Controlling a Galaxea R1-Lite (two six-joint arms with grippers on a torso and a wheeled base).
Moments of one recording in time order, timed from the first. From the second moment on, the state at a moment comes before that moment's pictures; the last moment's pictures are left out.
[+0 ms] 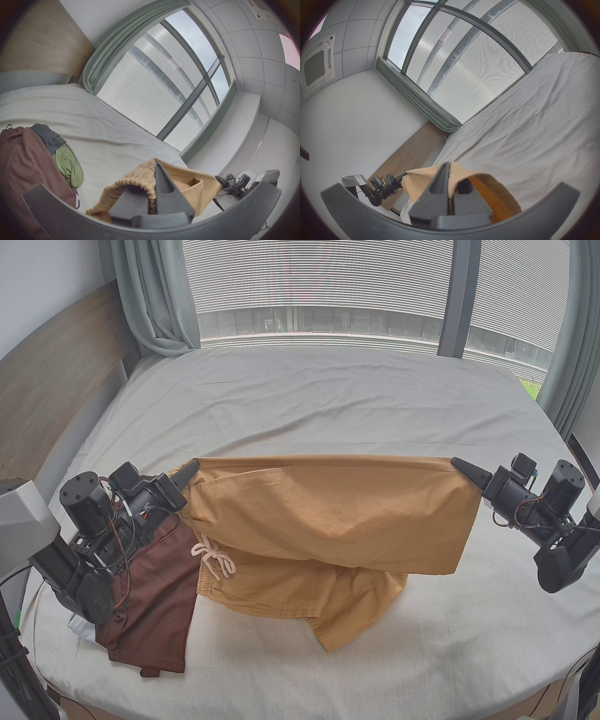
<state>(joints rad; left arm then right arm) -0.20 2.02 -0.64 -1.55 -0.24 -0.62 0.06 2.01 -0.67 -1.53 0.59 0.73</state>
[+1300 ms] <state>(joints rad) -0.17 2.45 -1.17 -1.54 -0.16 -0.71 0.03 2.51 -1.29 -1.51 0.51 0.77</state>
